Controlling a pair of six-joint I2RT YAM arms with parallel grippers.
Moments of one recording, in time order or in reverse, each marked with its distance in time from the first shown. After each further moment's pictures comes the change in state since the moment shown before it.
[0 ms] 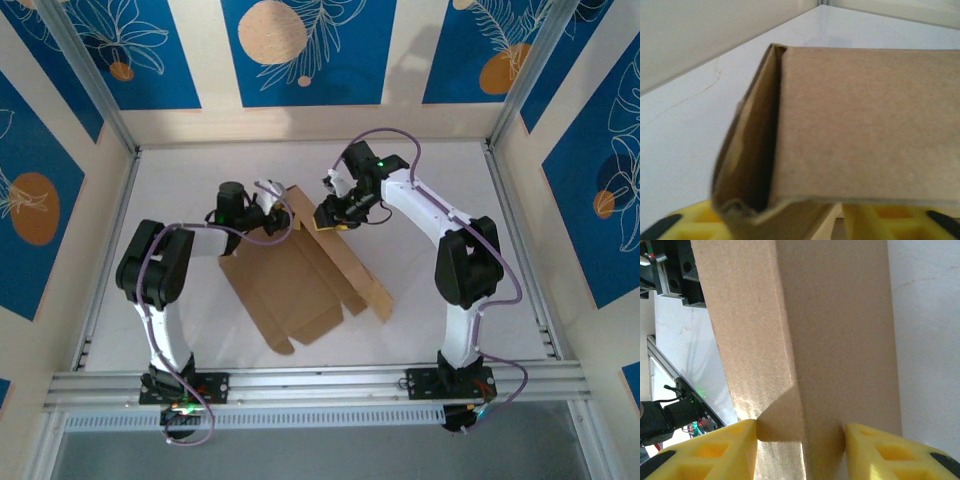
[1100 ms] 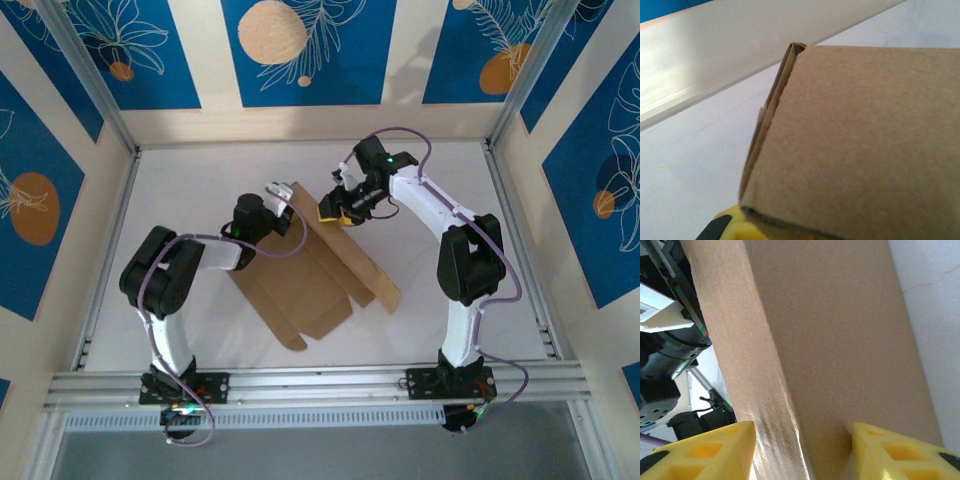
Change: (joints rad) left arm -0.161 -0.047 -0.095 0.140 -0.528 -0.064; right arm -0.066 0.011 -0.006 0.039 -0.124 0.090
